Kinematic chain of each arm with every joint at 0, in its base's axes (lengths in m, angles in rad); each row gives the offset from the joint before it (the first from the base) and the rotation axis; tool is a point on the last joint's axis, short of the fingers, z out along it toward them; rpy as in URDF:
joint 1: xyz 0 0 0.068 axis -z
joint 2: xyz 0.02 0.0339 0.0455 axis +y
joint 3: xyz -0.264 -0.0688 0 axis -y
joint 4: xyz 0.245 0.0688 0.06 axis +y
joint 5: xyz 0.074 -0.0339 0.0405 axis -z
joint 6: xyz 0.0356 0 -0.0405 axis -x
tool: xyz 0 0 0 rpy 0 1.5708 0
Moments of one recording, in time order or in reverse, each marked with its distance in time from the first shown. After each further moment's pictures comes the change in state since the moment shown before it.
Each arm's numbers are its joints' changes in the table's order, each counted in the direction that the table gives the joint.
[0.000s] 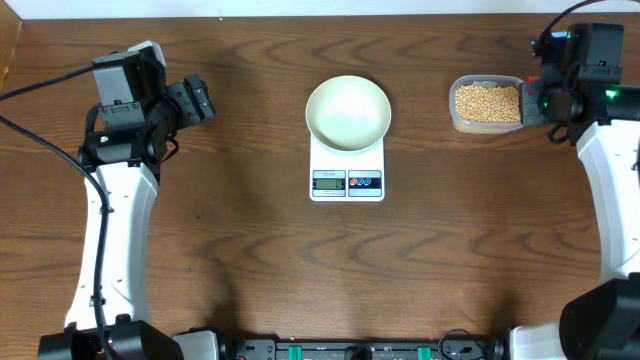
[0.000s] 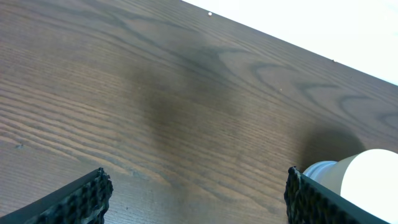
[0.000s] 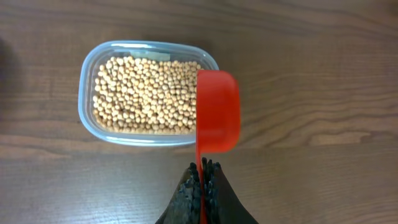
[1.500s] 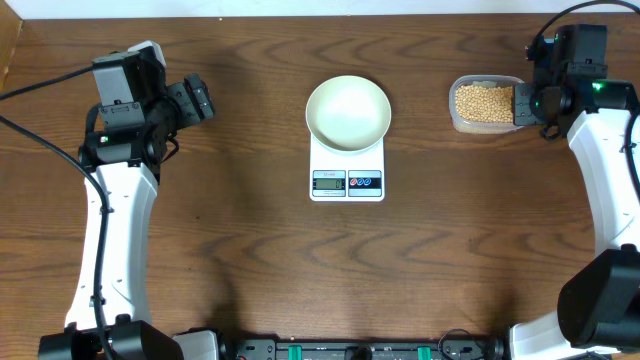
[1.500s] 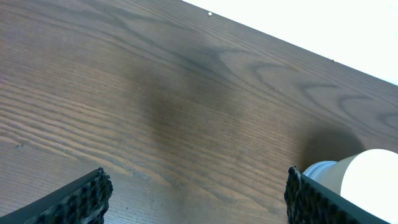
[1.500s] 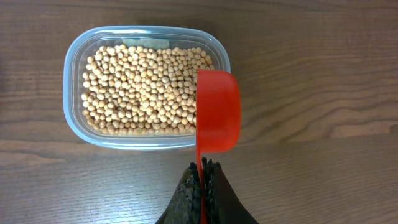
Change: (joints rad) left arm 0.000 0.000 0.000 0.000 0.000 0.000; right arm 0.000 0.077 -0.005 -0.014 0.000 -0.047
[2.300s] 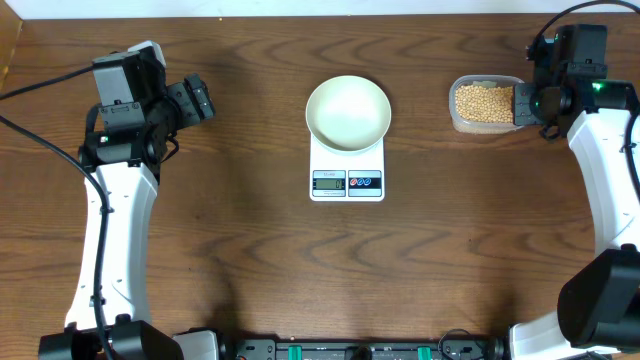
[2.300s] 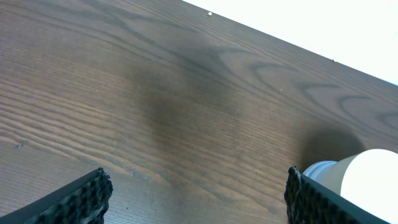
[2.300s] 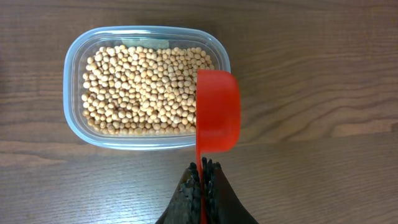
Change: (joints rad) left arm 0.000 0.000 0.000 0.000 0.000 0.000; right arm 0.000 0.000 0.000 0.000 0.000 -0.008
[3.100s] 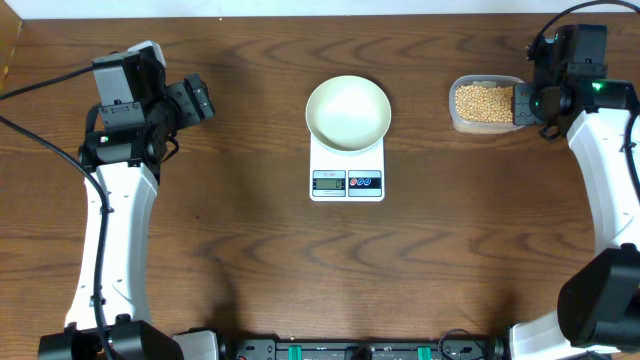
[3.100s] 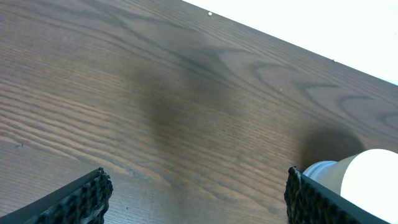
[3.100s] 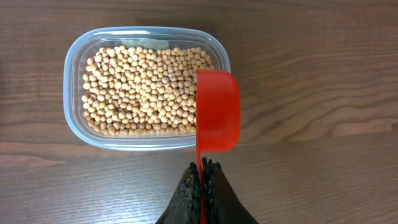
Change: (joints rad) left arm 0.000 0.000 0.000 0.000 0.000 0.000; right arm 0.000 0.005 0.000 -0.002 0.000 -0.006
